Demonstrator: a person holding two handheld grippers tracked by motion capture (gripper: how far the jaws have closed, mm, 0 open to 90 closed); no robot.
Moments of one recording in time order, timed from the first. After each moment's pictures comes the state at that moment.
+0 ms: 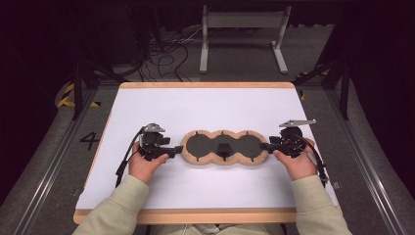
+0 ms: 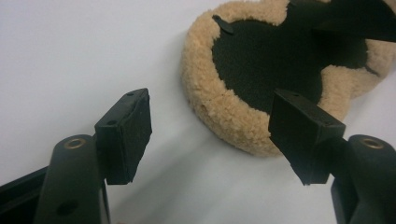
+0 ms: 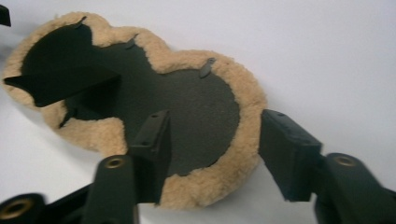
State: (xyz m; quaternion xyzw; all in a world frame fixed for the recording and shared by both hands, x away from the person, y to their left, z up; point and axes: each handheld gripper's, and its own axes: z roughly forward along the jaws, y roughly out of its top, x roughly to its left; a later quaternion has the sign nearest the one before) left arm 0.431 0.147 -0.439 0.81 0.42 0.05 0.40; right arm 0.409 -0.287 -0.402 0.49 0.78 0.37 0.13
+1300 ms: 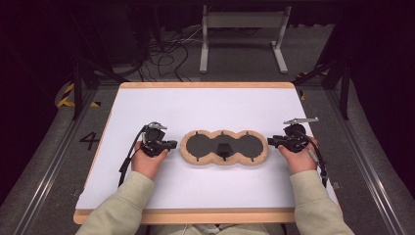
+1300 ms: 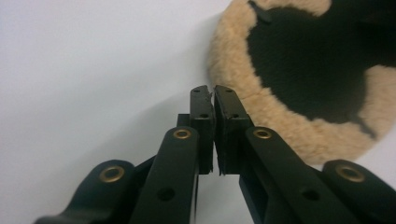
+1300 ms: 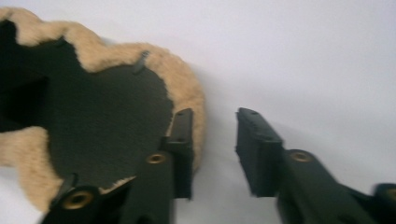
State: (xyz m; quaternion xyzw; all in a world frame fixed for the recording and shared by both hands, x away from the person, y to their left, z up) left arm 0.441 0.146 -0.441 0.81 0.45 0.05 0.38; right arm 0.429 -0.306 -0.417 0.53 0.76 0.35 0.14
